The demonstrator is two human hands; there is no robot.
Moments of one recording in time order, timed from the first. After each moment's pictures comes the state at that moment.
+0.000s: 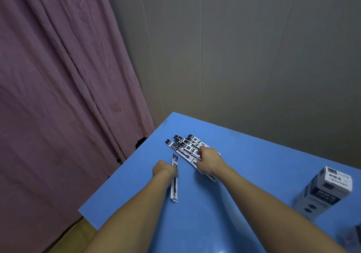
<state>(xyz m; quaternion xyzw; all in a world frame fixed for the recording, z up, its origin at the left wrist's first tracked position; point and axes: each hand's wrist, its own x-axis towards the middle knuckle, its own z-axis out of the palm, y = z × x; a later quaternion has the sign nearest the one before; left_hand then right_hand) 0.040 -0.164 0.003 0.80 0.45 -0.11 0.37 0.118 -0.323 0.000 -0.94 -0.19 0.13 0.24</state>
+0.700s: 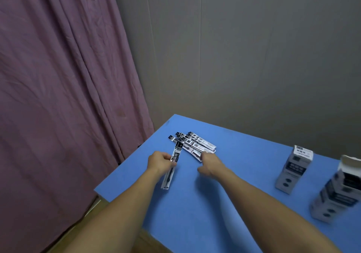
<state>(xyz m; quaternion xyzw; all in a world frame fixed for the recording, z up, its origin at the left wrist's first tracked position) -0.061 -0.167 0.051 0.84 0.31 0.01 0.45 0.025 -0.350 0.023 -0.95 -0.18 0.15 0.18</state>
